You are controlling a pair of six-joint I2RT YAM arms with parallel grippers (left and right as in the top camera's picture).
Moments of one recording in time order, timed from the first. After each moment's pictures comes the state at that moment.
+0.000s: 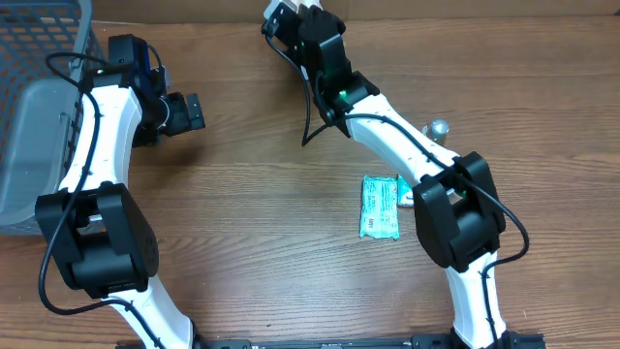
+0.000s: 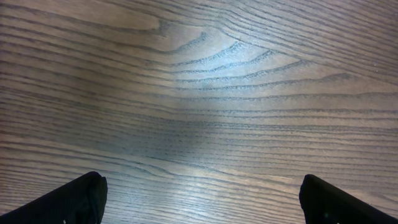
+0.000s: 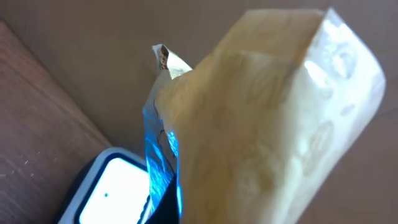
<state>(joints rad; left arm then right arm) 0.14 1.98 1.66 -1.00 0.10 -0.15 0.54 2.23 1.82 0.17 0.34 -0.75</state>
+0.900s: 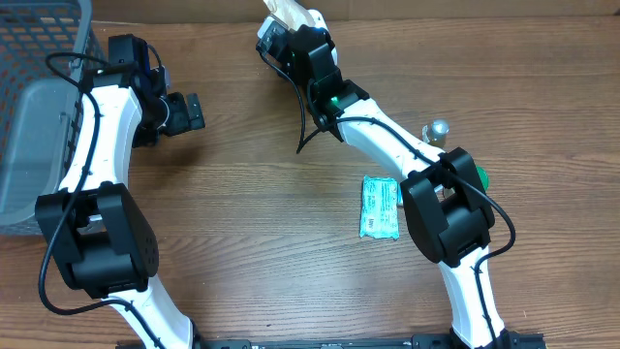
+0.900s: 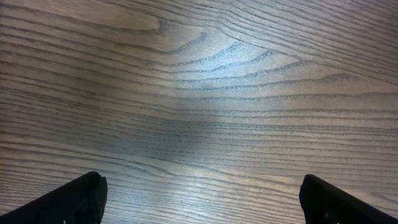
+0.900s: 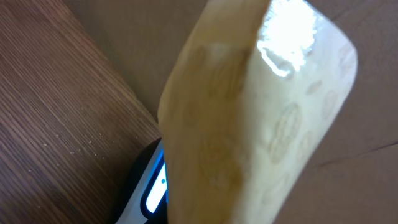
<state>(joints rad) 0.14 1.98 1.66 -1.00 0.10 -0.15 0.56 2.28 1.82 0.10 0.27 -0.68</state>
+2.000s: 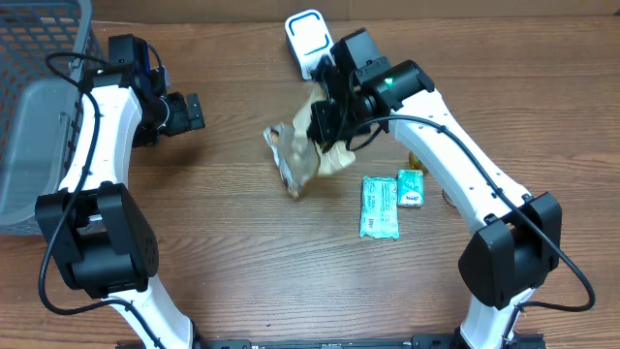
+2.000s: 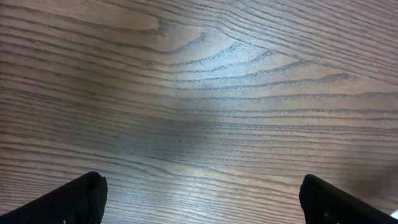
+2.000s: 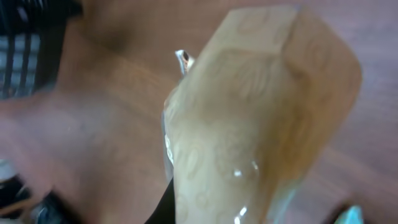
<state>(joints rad) 0.14 1.98 1.66 -1.00 0.10 -0.15 0.49 1.95 1.80 -1.05 -0.41 0.24</state>
